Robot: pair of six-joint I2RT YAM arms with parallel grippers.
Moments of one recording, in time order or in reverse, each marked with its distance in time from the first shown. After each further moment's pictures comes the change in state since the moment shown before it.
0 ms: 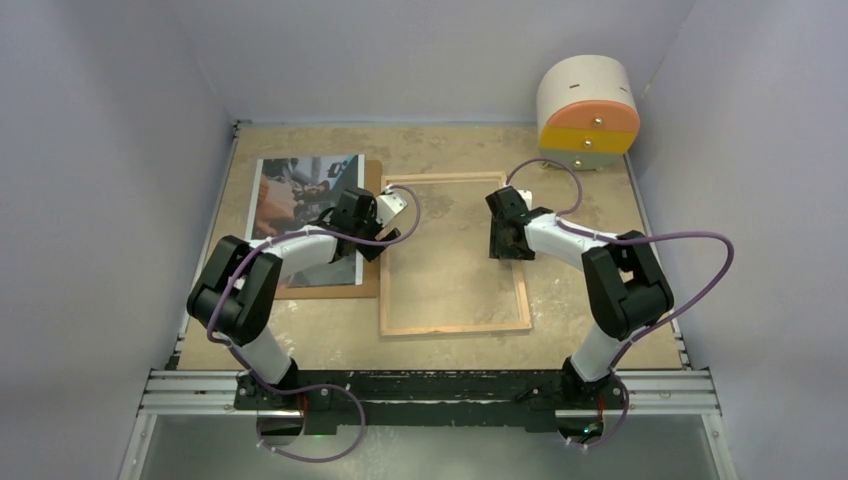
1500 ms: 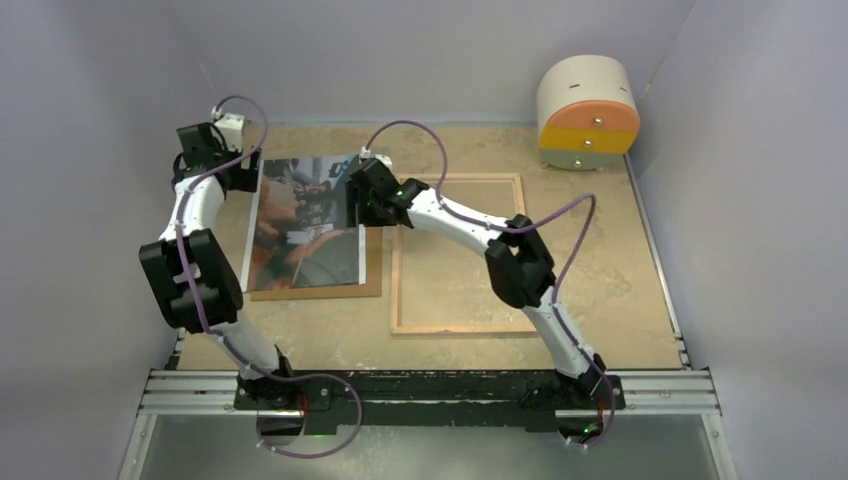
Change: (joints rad) left arm 0.743 0.044 0.484 -0.288 0.183 -0.058; right arm 0.423 0.559 0.999 -0.055 -0.189 0.202
